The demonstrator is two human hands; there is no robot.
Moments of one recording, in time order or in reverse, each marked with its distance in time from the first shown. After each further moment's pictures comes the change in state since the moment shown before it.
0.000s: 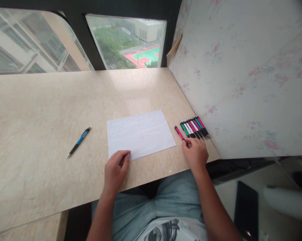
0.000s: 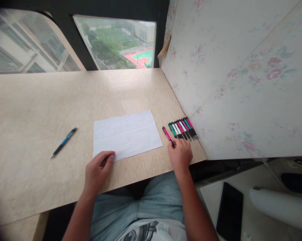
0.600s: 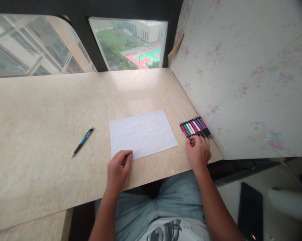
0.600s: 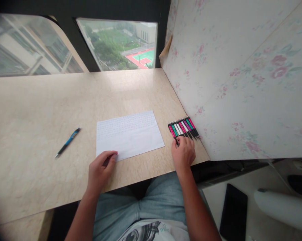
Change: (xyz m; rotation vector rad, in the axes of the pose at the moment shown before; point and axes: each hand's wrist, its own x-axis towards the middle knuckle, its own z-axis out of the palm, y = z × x) left_hand 0.001 0.002 -0.002 -0.029 0.008 -0.003; right_hand 0.001 -0.002 0.003 -0.015 0.107 0.044
